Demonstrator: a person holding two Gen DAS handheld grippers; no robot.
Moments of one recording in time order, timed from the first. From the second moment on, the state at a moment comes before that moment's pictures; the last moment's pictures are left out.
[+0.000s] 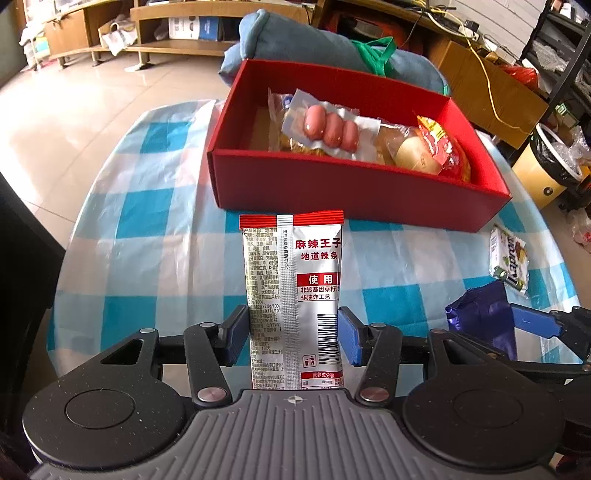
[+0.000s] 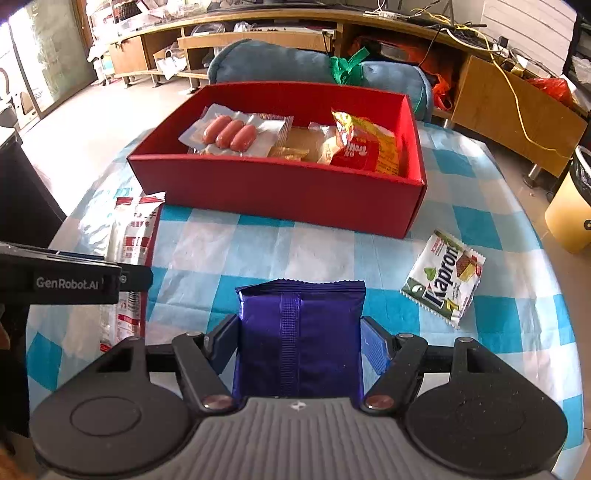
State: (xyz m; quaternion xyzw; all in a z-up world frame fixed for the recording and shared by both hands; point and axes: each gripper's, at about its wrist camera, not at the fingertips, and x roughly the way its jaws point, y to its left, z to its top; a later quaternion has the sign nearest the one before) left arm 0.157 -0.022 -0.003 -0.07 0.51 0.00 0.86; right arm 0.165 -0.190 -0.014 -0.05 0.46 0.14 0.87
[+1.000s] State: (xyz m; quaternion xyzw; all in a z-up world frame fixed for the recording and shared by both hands) left arm 0.192 -0.035 0.032 -0.09 0.46 -0.02 0.88; right arm 0.205 -0.198 0.024 -0.02 0.41 0.13 0.90
